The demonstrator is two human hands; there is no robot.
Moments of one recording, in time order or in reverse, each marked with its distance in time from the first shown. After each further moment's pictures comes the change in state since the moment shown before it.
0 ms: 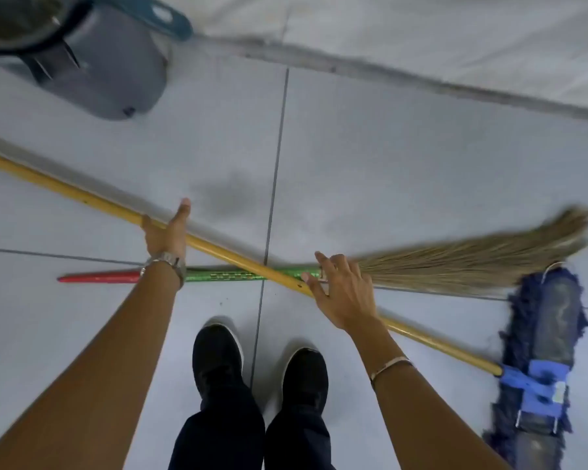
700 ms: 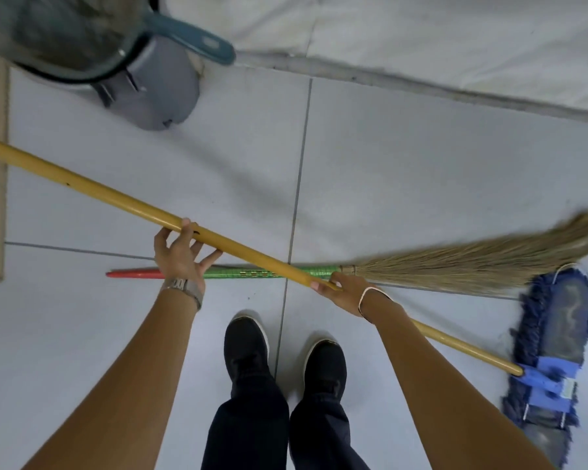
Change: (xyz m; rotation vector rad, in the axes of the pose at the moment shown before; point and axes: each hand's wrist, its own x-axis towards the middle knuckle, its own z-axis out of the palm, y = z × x) left_hand -0.059 0.029 -0.059 -0.580 -0.091 -0.087; right_hand 0.004 -0.029 -0.033 0.186 -0.564 0.205
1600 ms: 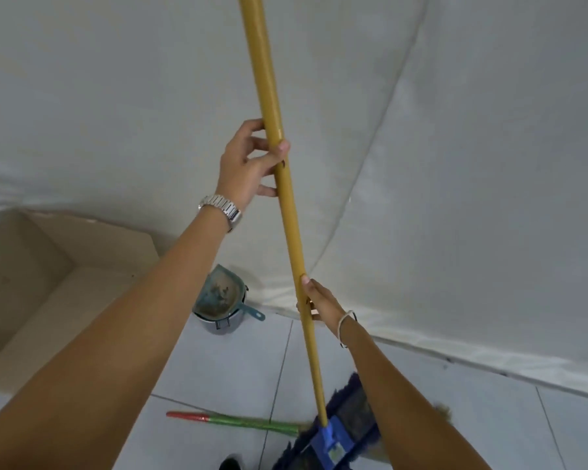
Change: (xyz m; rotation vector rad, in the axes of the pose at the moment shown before) left_hand -0.614 0.531 0.038 0.124 -0.721 1.063; right_hand -0.588 -0.199 -0.193 0.473 0.480 -0.692
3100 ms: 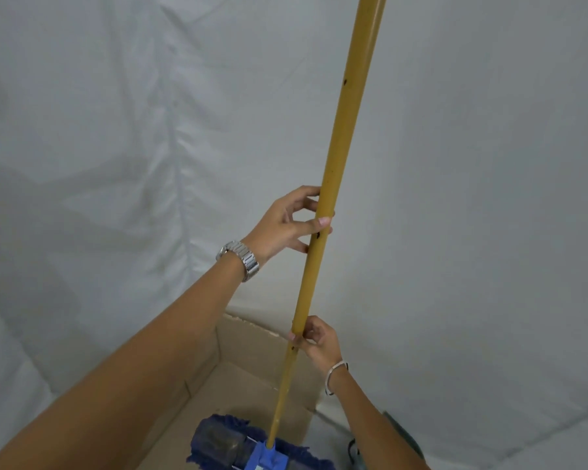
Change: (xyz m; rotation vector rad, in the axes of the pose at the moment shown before) left_hand 0.156 0.096 -0.565 0.161 -0.155 0.100; right_hand 0.241 -0.363 0.482 0.158 -0.017 -0.441
